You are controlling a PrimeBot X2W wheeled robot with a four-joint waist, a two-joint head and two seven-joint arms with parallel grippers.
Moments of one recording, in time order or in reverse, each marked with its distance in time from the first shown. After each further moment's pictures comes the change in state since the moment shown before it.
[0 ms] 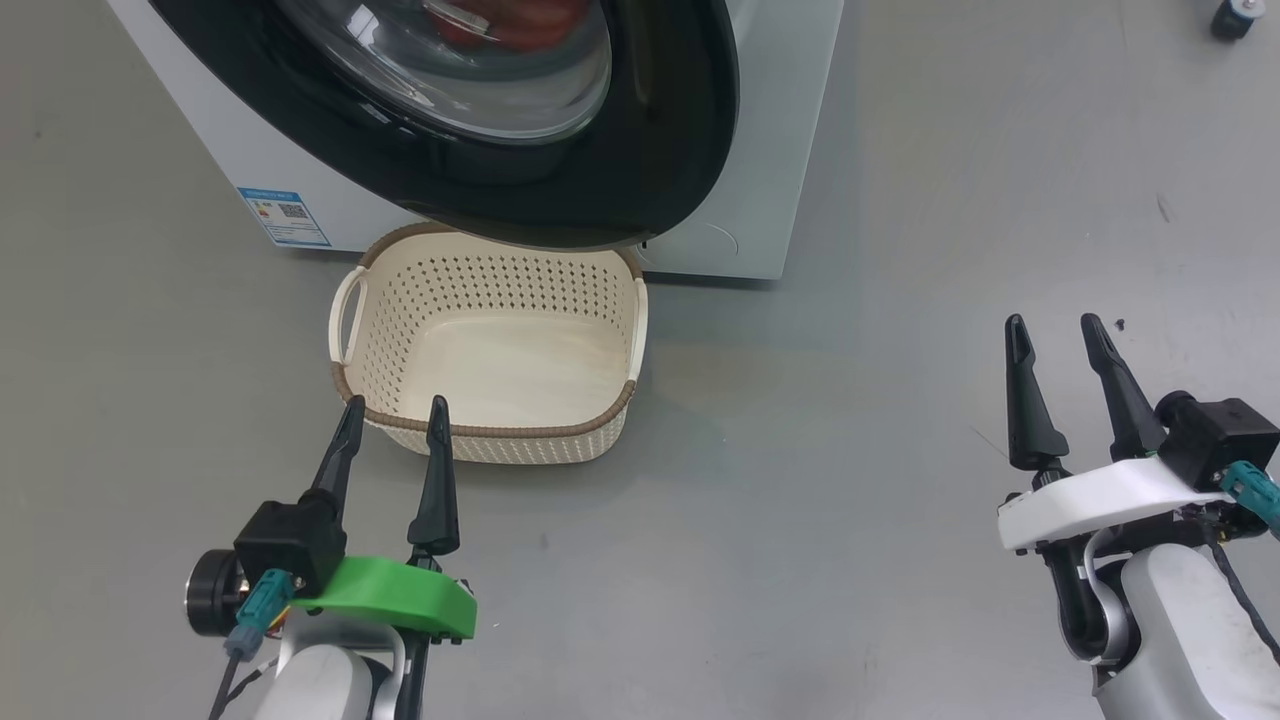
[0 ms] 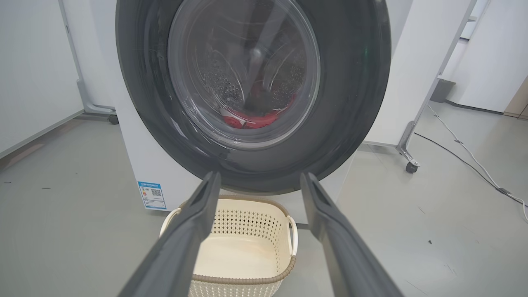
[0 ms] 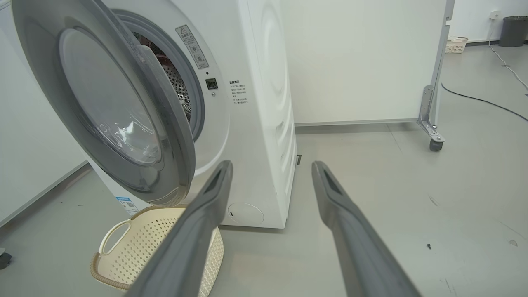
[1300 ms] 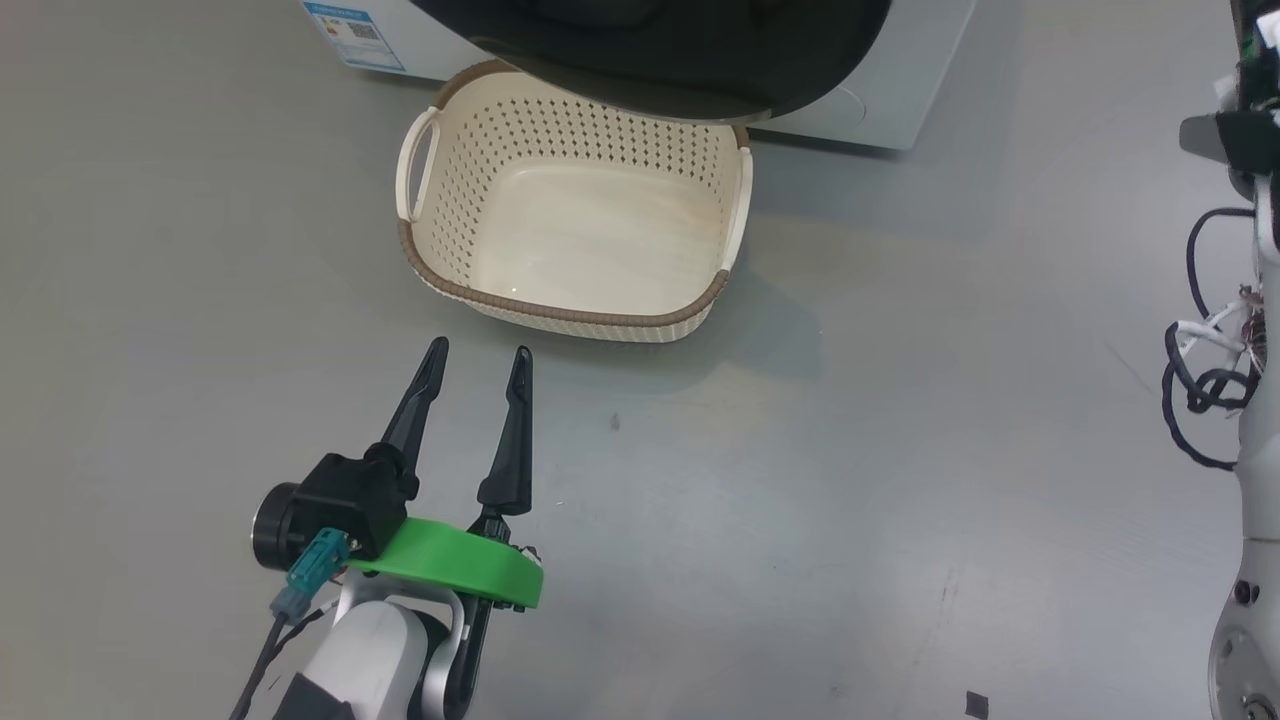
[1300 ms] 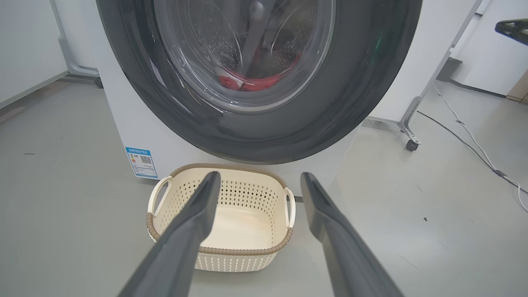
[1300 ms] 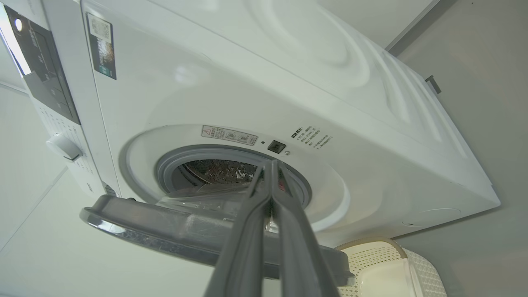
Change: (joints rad) left arm -0.084 0.000 -0.137 -0.056 -0.066 0.000 0.000; right arm -0.631 0.018 -0.264 0.113 0.744 -0.039 0.527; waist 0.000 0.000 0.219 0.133
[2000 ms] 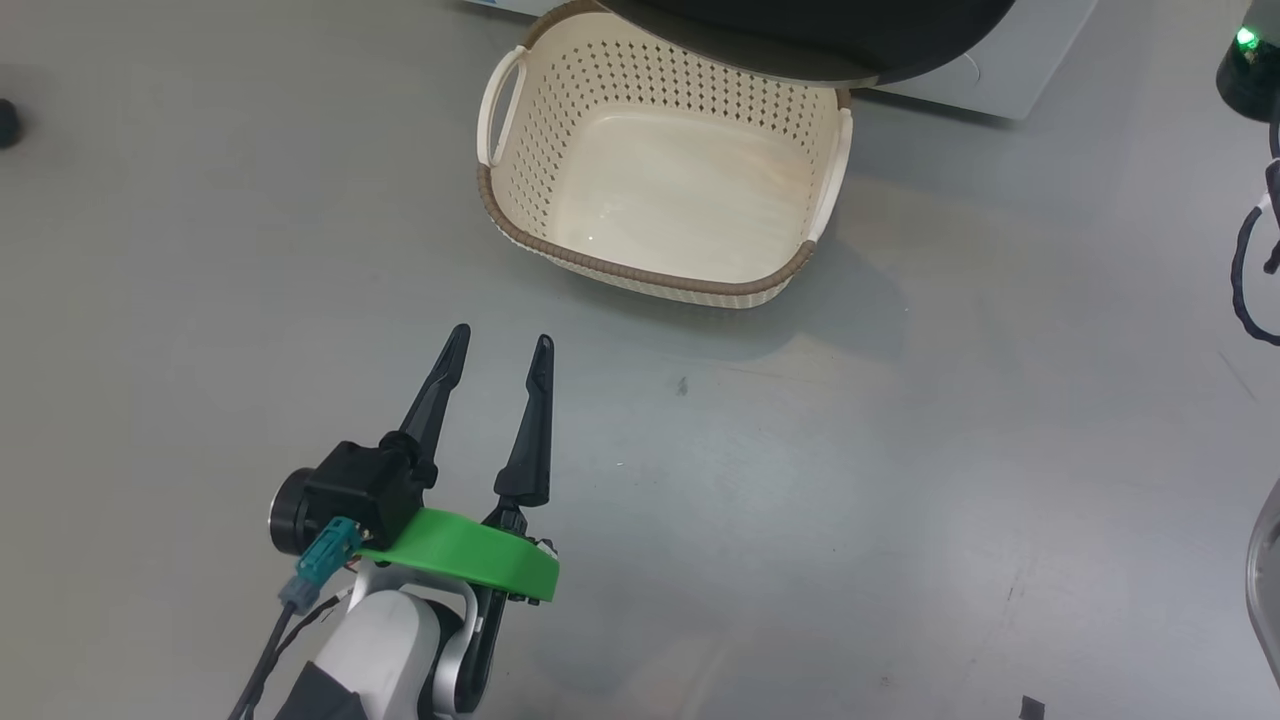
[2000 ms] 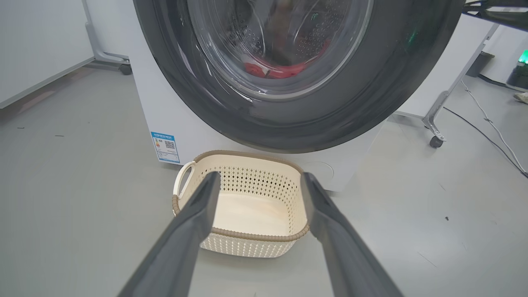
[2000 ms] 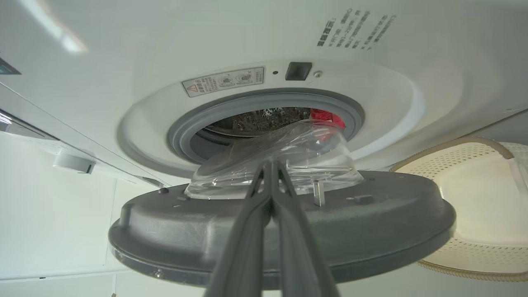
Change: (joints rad) left arm -0.025 -0.001 -0.035 -0.010 -0.032 0.000 0.000; right arm -0.244 -0.016 -0.065 0.178 0.200 -0.169 0.288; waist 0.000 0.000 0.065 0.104
